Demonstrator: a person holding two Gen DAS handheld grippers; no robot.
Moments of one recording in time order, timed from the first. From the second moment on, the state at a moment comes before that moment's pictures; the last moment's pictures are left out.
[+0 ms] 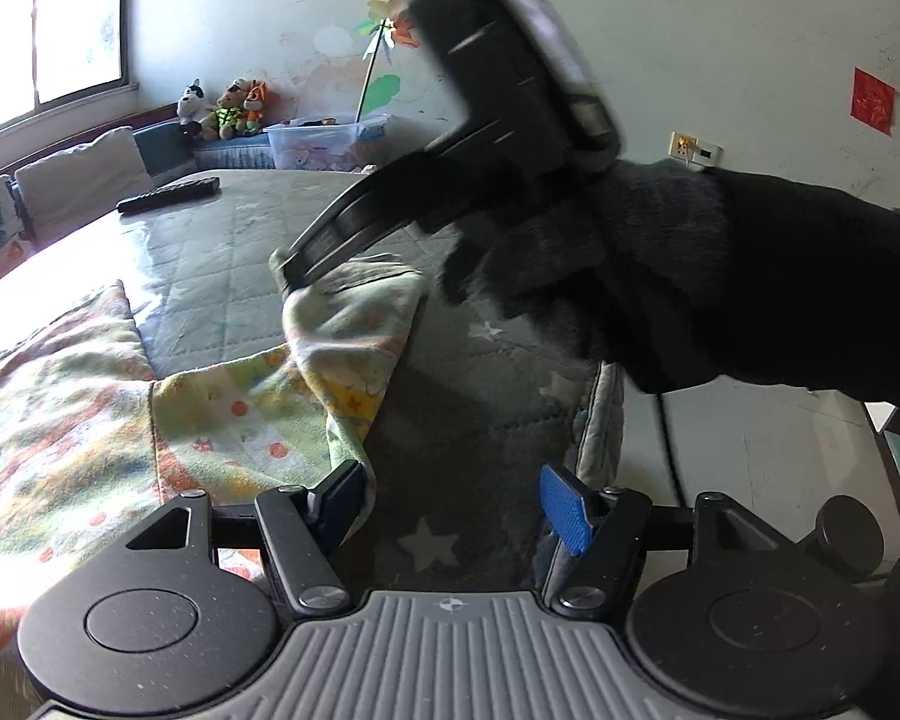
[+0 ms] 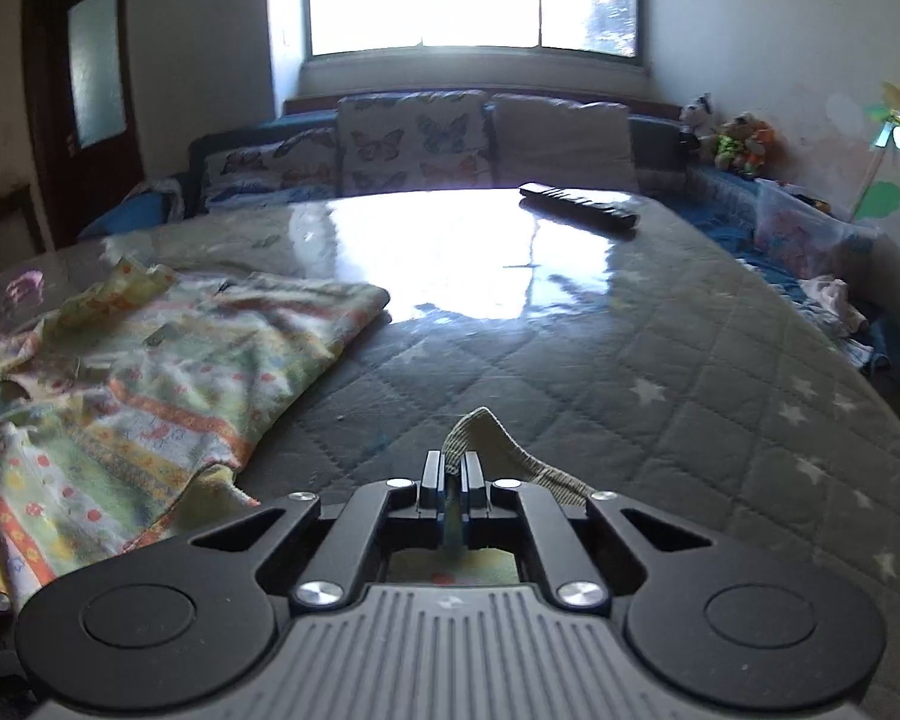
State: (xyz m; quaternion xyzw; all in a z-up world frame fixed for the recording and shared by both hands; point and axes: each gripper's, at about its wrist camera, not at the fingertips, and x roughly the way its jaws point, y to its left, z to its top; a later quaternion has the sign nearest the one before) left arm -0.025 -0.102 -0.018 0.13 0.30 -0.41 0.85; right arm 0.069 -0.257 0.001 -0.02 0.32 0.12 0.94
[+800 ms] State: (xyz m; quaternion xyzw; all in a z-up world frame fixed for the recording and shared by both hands) left arm -0.035 -0.113 0.004 0.13 0.27 -0.42 0.85; right arm 0.043 -0.254 0.021 -0.03 0.29 0.14 0.95
